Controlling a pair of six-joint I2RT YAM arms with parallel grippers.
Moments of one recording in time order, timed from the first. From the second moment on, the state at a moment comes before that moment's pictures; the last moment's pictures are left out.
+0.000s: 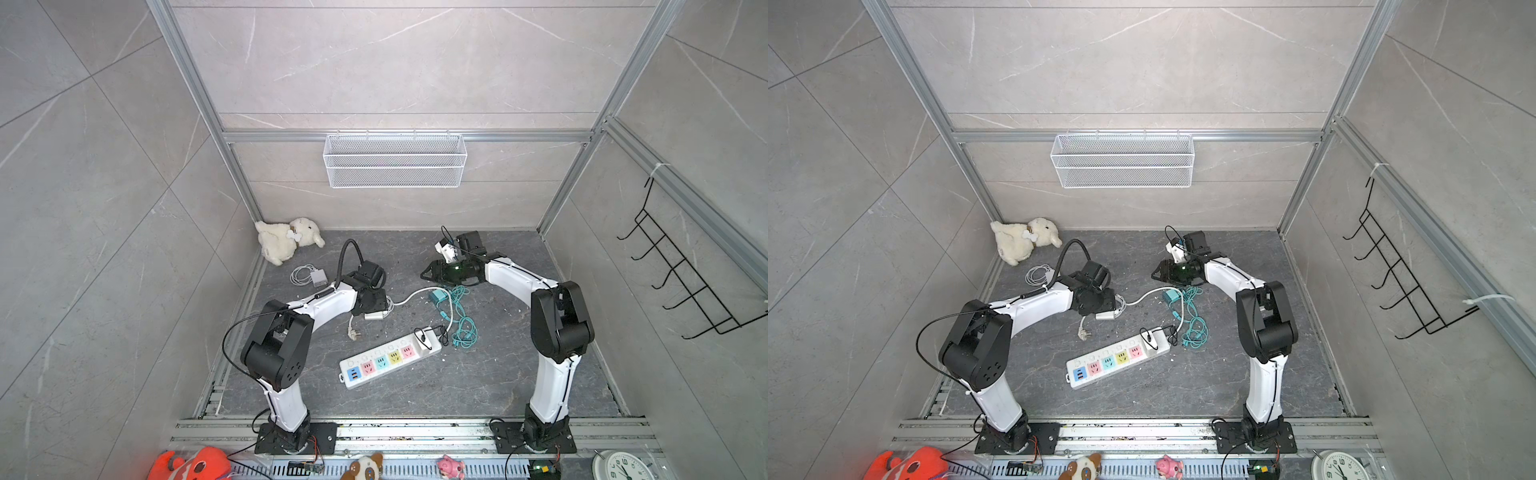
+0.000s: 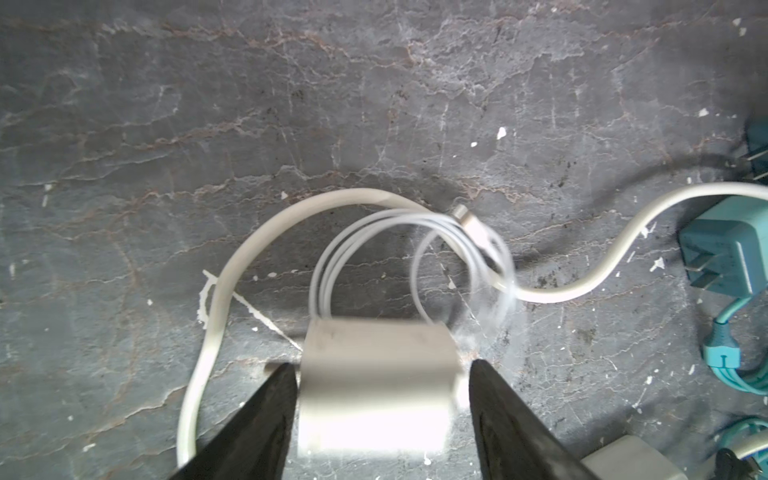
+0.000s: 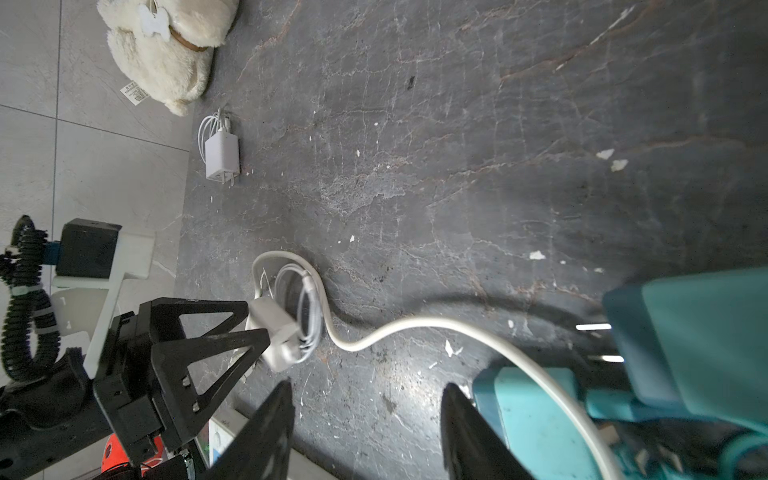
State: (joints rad) left arm -0.54 1.77 1.18 -0.52 -0.05 -0.61; right arm 0.30 1.98 1.46 -0.42 -0.62 0.35
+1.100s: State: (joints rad) left arm -0.55 1.61 1.04 -0.56 0.14 0.59; right arm 0.30 1.91 1.42 -0.46 -0.62 0.33
